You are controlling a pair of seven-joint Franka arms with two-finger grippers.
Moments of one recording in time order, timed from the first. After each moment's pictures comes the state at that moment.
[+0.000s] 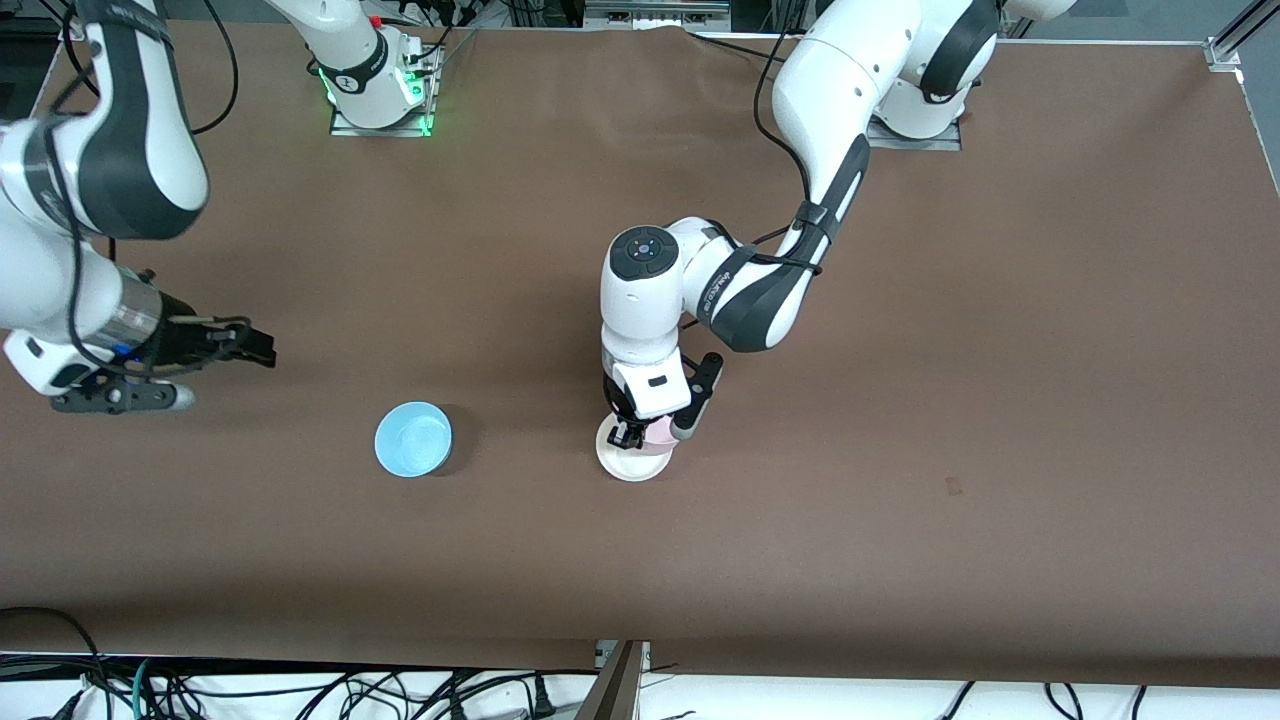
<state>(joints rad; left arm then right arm) -0.72 1.02 0.06 -0.92 0.16 2.24 -1.96 0.07 0.30 -0.03 -1.63 0.04 1.90 -0.01</state>
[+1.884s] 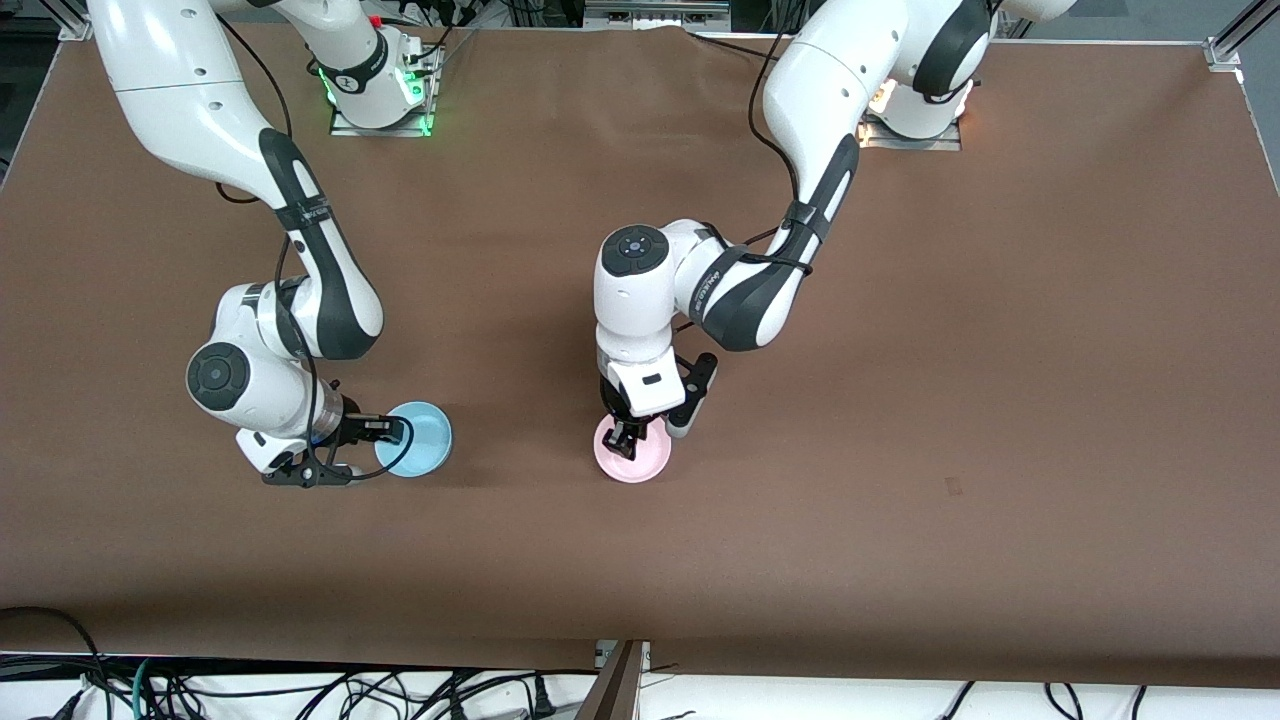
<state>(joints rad) -0.76 1.04 0.12 -0.91 0.16 2.25 -1.97 0.17 0.69 -0.03 -1.63 0.09 2.33 0.09</state>
